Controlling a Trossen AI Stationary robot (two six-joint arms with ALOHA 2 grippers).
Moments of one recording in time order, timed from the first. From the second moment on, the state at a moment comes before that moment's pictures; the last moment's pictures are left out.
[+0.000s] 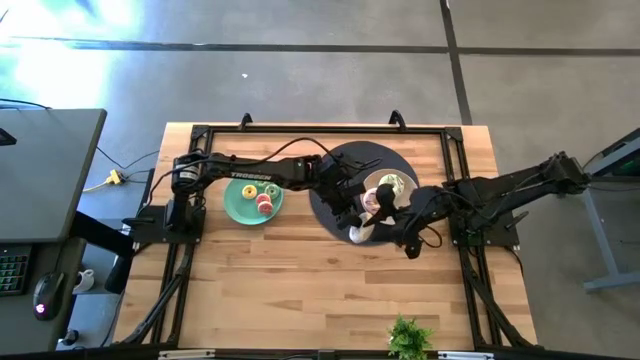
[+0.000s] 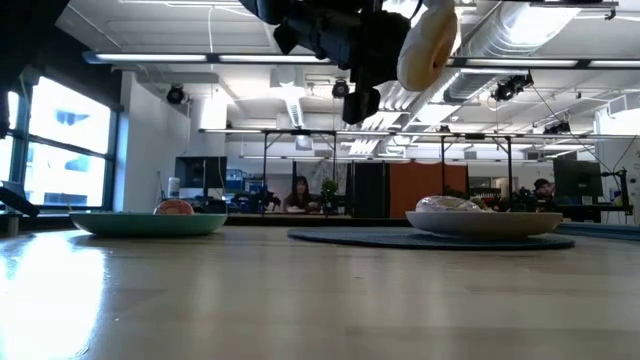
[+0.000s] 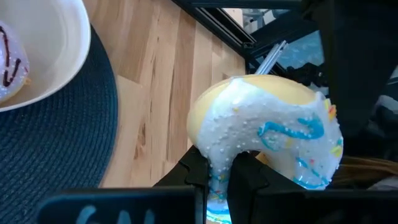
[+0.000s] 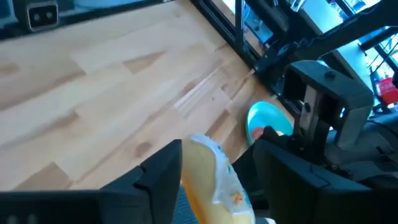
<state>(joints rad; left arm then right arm) 0.10 1.96 1.62 -0.29 0.60 -0.53 0.23 1.09 0.90 -0.31 0.00 -0.66</state>
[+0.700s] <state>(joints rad) 0.10 1.96 1.62 -0.24 0.59 -0.53 0.23 1.16 0.90 -0.39 0.06 -0.79</state>
